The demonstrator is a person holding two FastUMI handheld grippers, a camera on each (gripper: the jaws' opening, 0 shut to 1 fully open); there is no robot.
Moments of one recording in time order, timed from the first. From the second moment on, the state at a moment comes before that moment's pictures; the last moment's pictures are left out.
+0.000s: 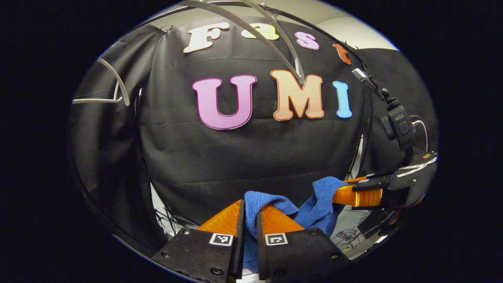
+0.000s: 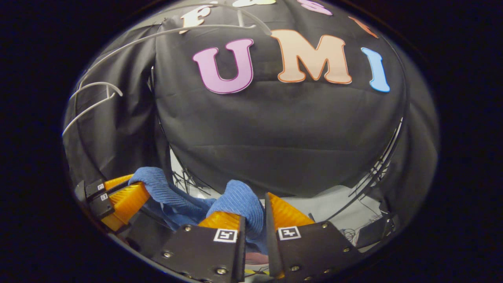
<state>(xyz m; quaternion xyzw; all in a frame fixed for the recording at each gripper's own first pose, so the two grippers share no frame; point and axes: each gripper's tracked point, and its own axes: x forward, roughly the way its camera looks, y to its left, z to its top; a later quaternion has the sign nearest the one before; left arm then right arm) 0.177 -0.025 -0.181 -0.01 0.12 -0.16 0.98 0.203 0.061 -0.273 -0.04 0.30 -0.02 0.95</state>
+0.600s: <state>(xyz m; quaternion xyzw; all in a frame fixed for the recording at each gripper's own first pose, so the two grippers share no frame) 0.153 -0.019 -0.178 -0.01 0.15 -0.15 0.98 0.158 0.044 -0.253 -0.03 0.29 -0.02 0.96</state>
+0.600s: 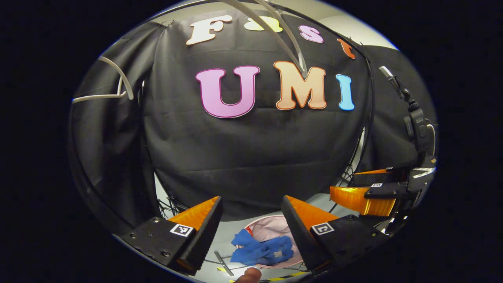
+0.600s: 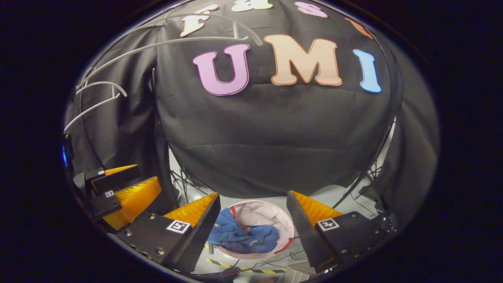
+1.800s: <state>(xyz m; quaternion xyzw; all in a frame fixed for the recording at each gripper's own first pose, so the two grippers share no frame) 0.085 -0.009 -0.096 -0.04 0.11 -0.11 0.99 0.108 0.032 -0.143 -0.03 0.17 -0.02 0.98</state>
